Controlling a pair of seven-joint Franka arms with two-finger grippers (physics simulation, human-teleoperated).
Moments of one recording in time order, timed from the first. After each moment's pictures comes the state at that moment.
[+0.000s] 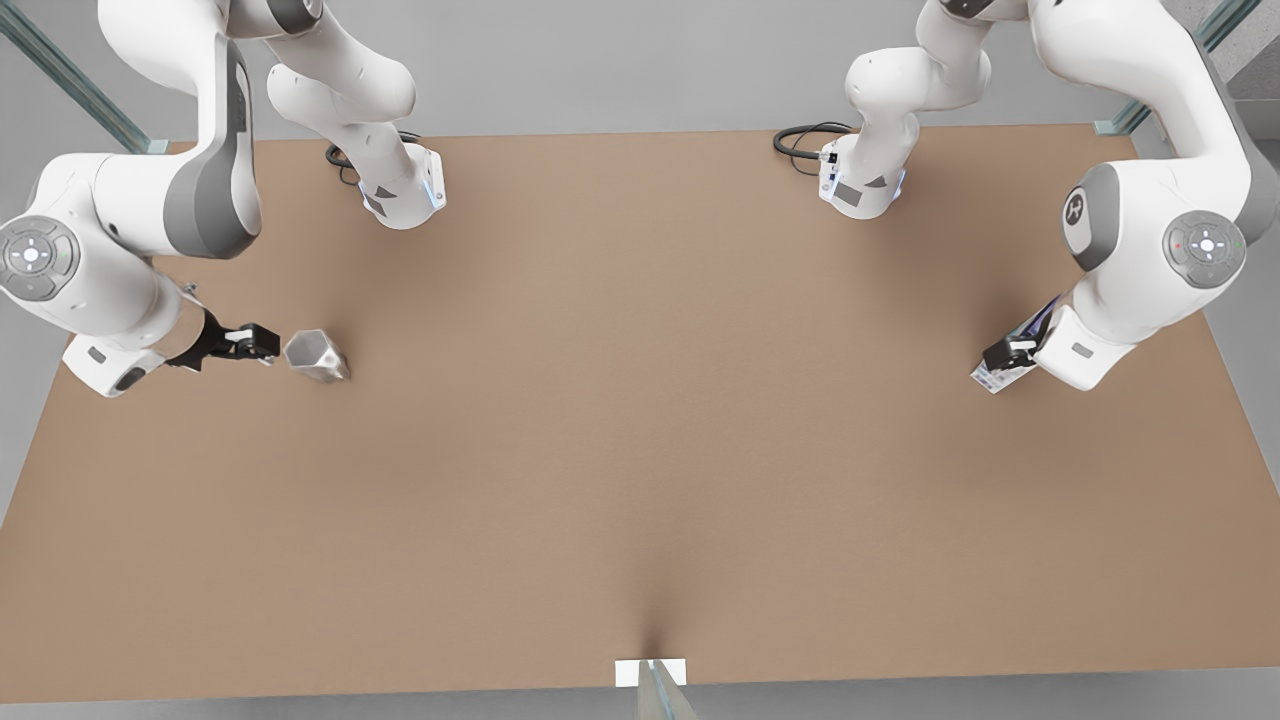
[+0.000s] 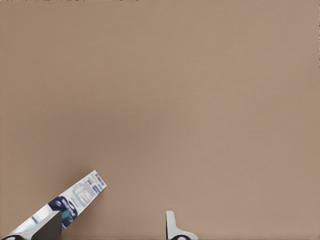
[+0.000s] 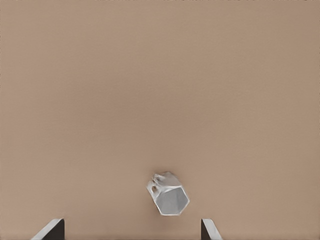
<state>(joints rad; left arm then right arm) 0.04 0.16 -0.07 -1.56 0.10 1.66 -0.11 0.01 0.17 0.02 -1.44 -0.10 1.48 -0.08</state>
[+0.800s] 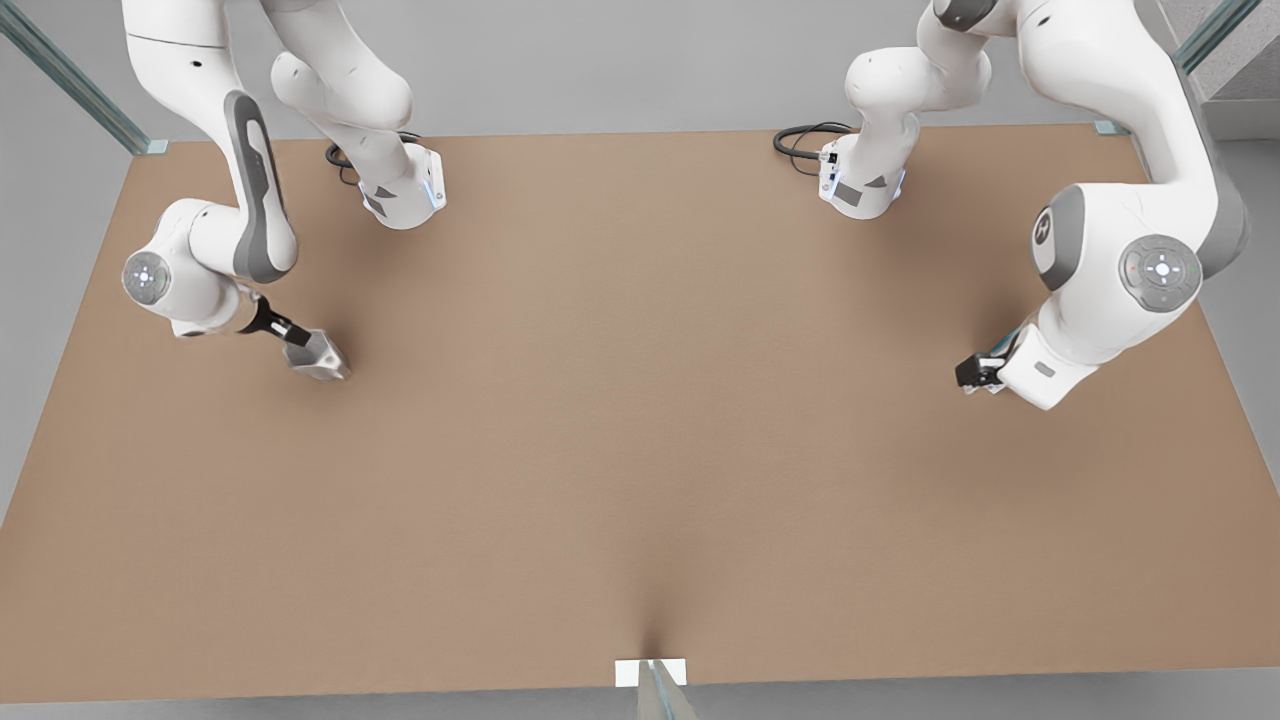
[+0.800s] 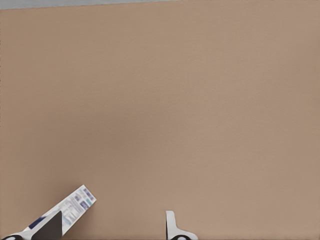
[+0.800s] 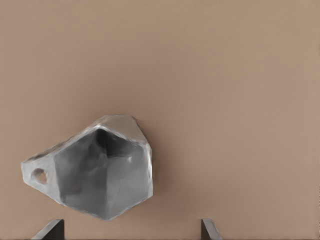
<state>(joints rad) 0.01 0.22 -0.11 -1.50 0.12 1.68 -0.11 -0.33 -0.05 0.03 -2.48 -0.04 2.19 0.28</state>
